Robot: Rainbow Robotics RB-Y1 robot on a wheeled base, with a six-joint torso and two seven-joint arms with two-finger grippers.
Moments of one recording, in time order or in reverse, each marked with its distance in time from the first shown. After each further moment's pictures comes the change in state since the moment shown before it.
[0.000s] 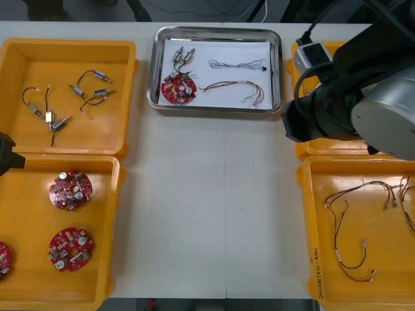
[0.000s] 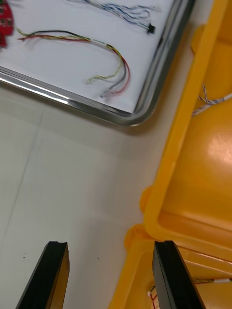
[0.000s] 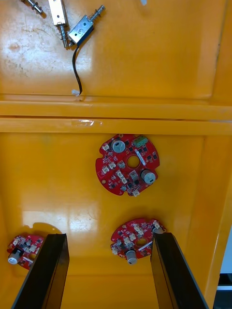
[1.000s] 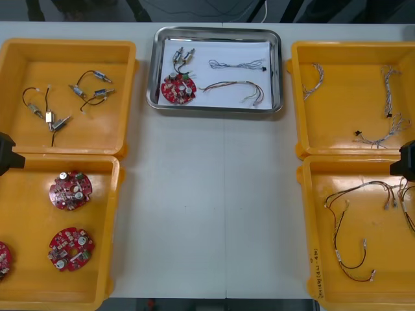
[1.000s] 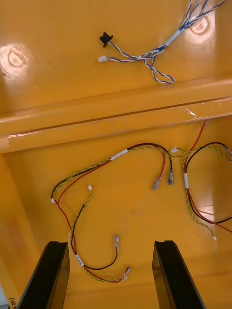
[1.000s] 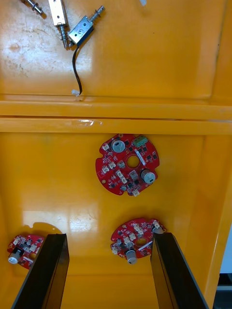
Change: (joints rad) right arm 0.443 -0.230 -0.504 0.034 -0.323 0.000 -0.066; left arm 0.000 0.000 0.000 -0.001 0.000 0.000 0.000
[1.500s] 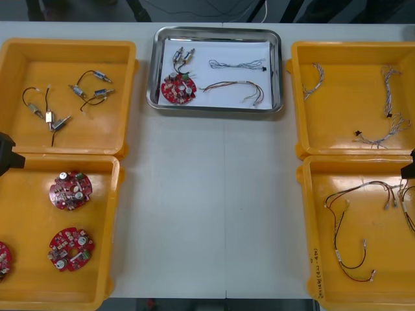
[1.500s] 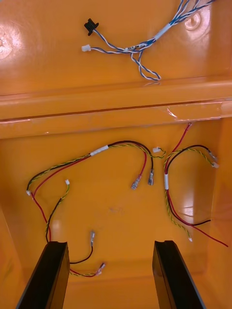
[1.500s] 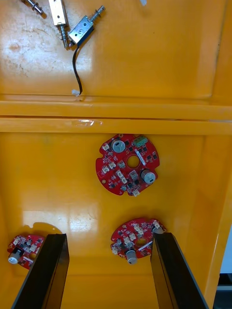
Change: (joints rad) right arm 0.002 -0.019 -0.037 0.084 -0.024 0.000 0.153; left arm 0.000 0.000 0.000 0.000 0.000 0.000 0.000
